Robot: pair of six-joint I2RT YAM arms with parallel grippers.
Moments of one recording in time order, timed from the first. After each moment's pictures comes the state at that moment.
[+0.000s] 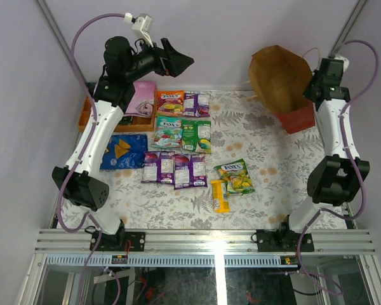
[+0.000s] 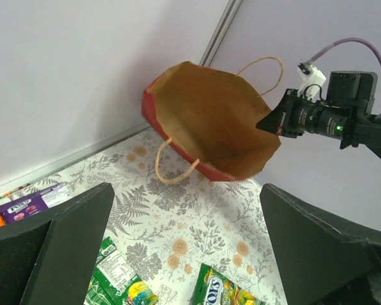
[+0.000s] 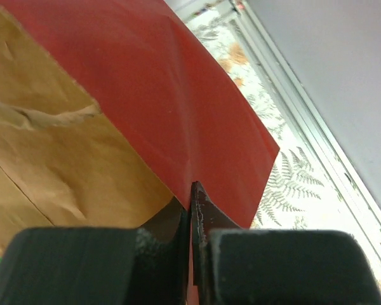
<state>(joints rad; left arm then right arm) -0.25 1.69 1.93 -0.16 0.58 -0.44 -0.13 1.73 1.75 -0.60 0.20 0.27</state>
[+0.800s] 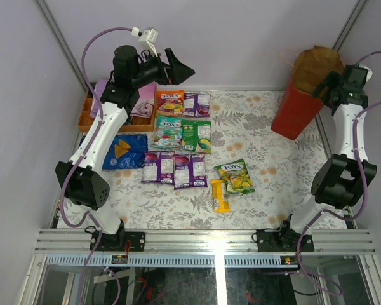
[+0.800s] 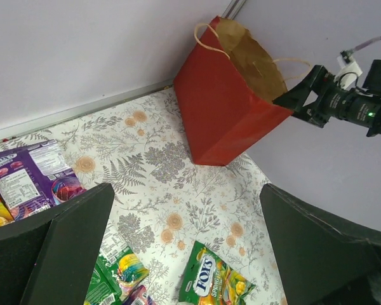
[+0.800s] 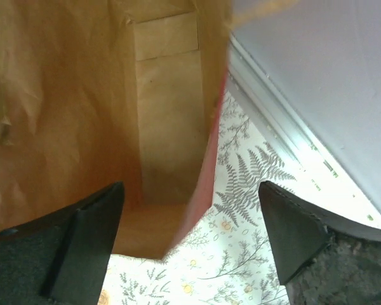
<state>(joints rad) -0.25 1.70 1.80 -0.15 0.58 -0.49 -0.33 1.72 1.66 -0.57 0.09 0.35</state>
